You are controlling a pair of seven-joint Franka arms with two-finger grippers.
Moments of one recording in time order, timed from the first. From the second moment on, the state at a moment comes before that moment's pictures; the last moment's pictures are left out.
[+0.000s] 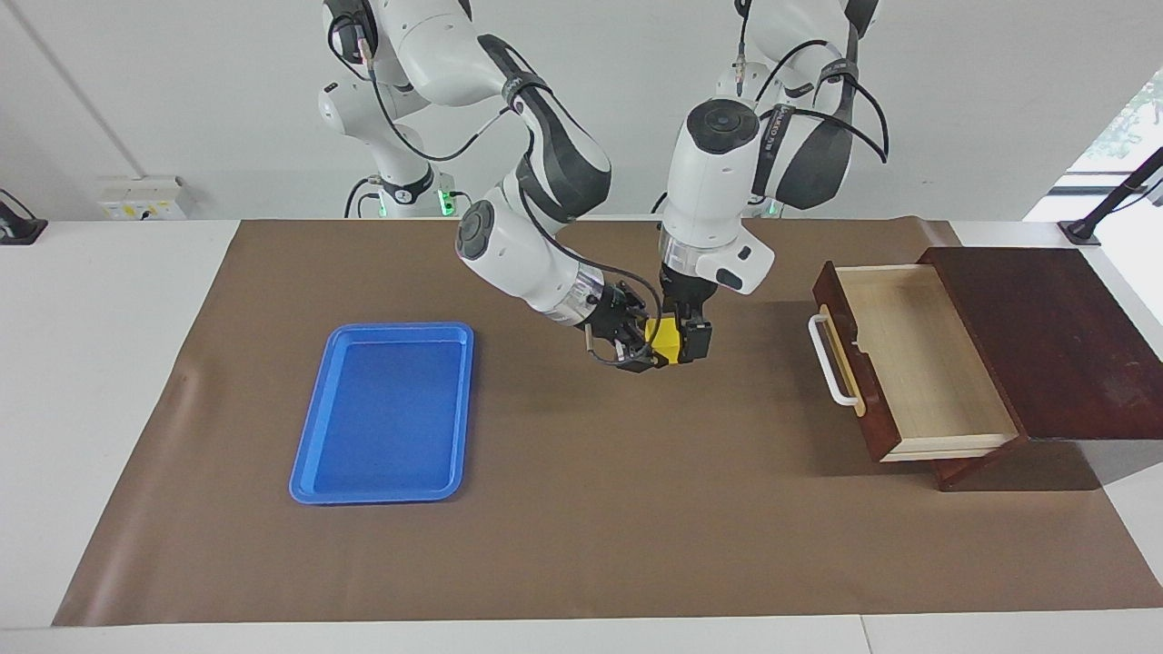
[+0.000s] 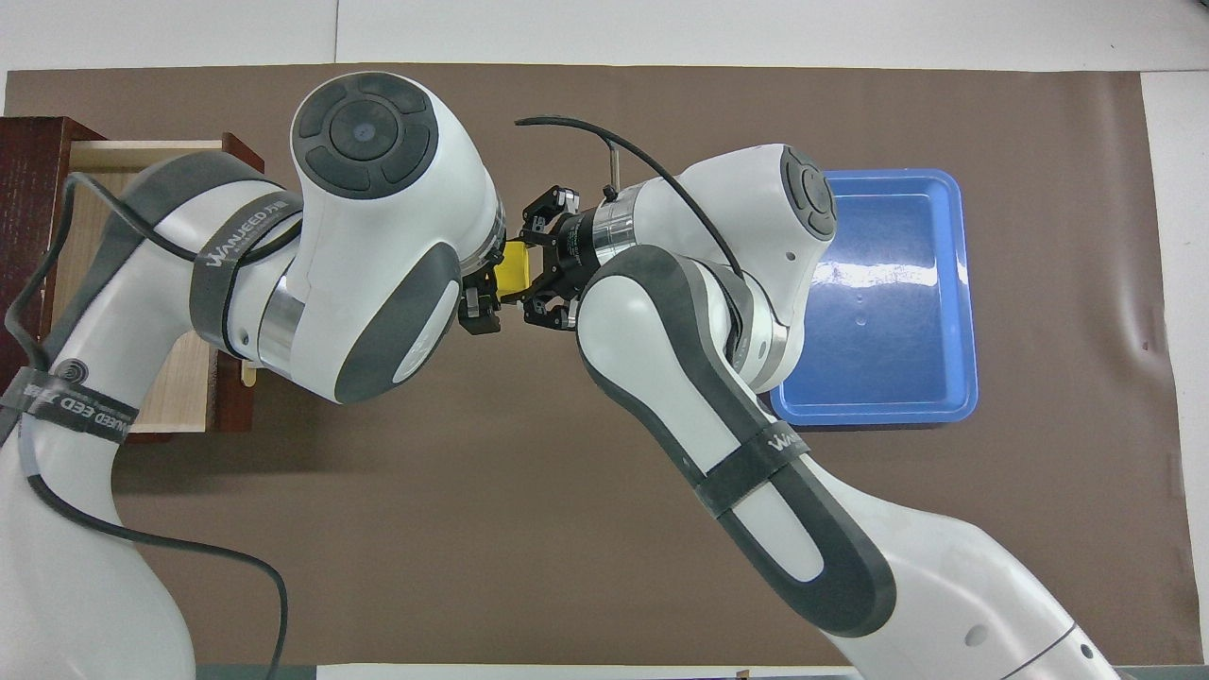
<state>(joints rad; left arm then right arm) -0.49 0.31 -0.07 -1.49 0.07 1.85 -2.20 0.63 0.47 -0.13 -1.53 0.93 2.23 1.58</state>
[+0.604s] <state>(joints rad) -0.50 0.32 -0.08 -1.51 0.10 1.87 -2.23 0.63 0.47 -0.13 -1.53 0.92 2.23 1.58</state>
